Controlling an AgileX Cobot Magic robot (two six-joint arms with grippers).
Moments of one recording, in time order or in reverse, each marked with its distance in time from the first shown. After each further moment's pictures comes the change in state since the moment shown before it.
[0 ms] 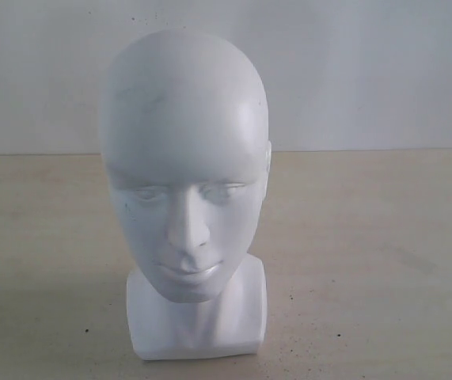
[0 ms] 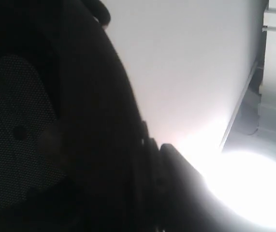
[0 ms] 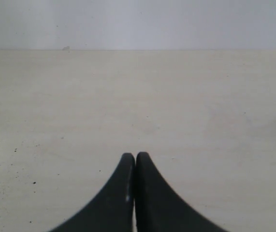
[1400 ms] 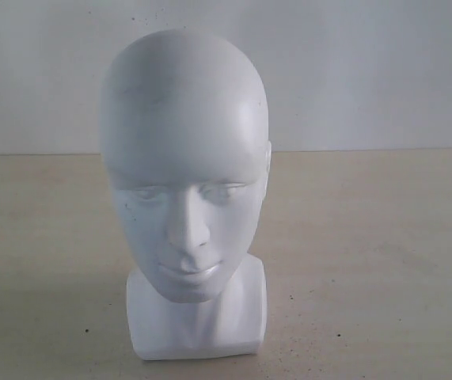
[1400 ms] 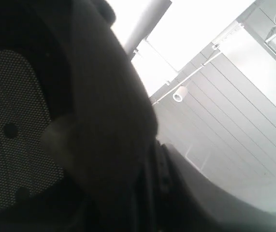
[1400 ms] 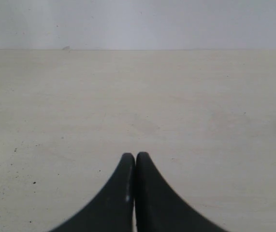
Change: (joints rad) left arm 0.395 0.044 0.630 0.250 -1.215 -1.049; right arm 0.000 0.000 0.000 0.000 0.000 0.000
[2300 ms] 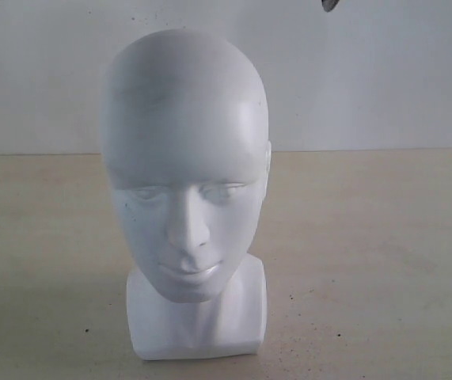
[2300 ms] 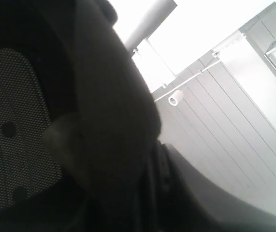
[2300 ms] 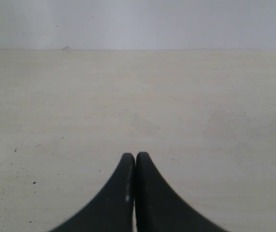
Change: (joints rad) left arm -0.157 0.084 0.013 -0.110 -0.002 0.097; right arm 0.000 0.000 0.000 0.000 0.000 0.000
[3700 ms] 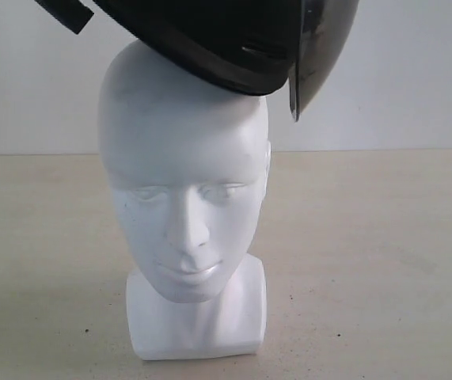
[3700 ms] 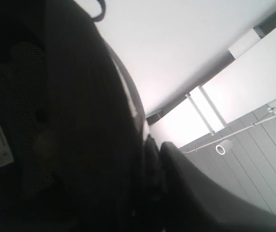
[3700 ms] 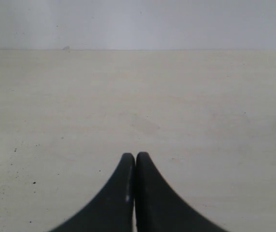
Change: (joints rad) left arm 0.171 -0.140 0.414 -0.049 -0.041 -0.055; right arm 0.000 0.000 0.000 0.000 0.000 0.000
